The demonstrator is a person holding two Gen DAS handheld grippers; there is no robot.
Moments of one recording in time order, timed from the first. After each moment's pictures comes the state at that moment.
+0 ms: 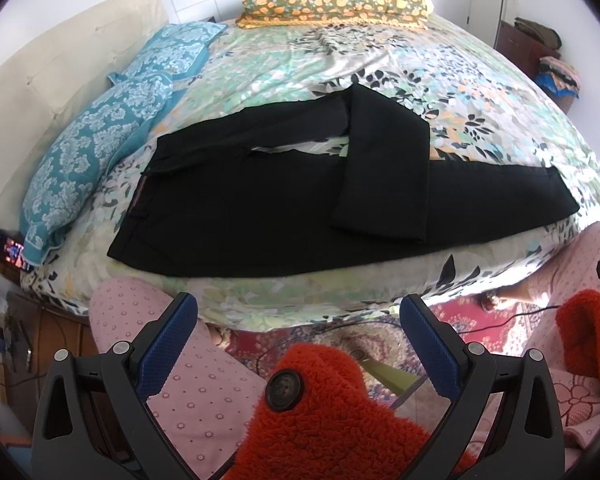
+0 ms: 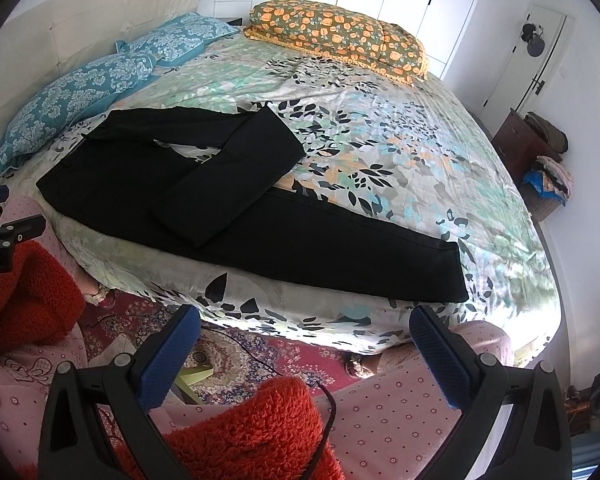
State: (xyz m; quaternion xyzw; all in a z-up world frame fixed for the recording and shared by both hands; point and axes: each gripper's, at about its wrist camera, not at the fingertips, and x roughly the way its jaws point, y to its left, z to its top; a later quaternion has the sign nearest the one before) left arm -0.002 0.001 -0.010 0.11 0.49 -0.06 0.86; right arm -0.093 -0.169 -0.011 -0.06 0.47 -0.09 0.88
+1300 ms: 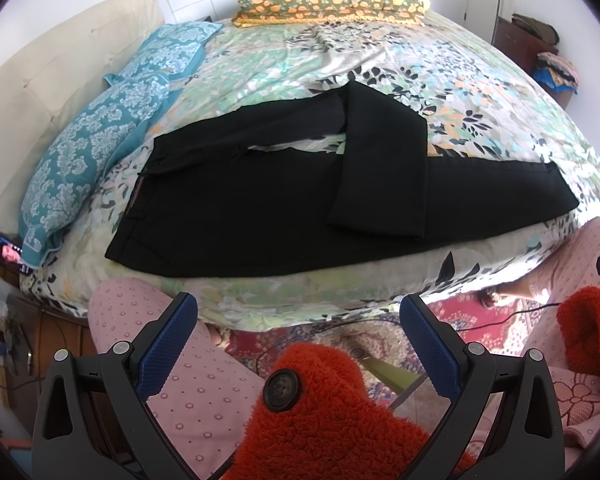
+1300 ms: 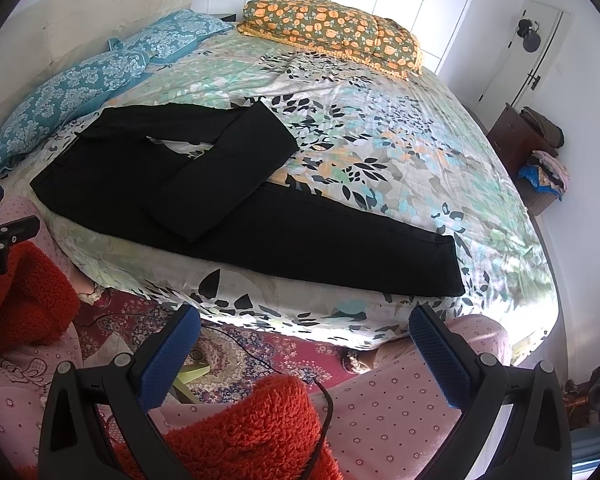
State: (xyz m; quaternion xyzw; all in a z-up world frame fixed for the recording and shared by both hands) left arm -0.004 -0.004 -0.014 0.11 0.49 -0.06 0.86; right arm -0.096 -0.177 -0.016 -0.06 0.47 -0.10 0.87
